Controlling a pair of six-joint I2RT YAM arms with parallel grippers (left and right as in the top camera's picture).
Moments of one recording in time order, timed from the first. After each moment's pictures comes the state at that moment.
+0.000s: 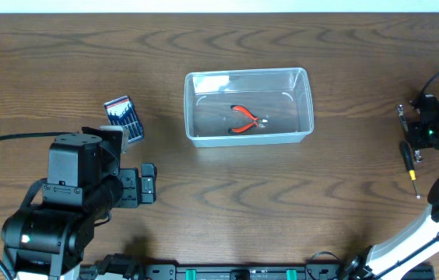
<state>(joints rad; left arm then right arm) -0.16 0.88 1.21 -1.31 0.07 -0.15 -0.60 2.05 1.34 -0.67 -0.15 -0.66</state>
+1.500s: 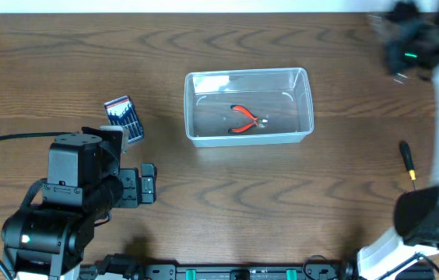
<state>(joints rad) -0.16 0.88 1.21 -1.31 0.07 -0.15 -0.09 1.83 1.96 -1.12 -0.13 -0.56</state>
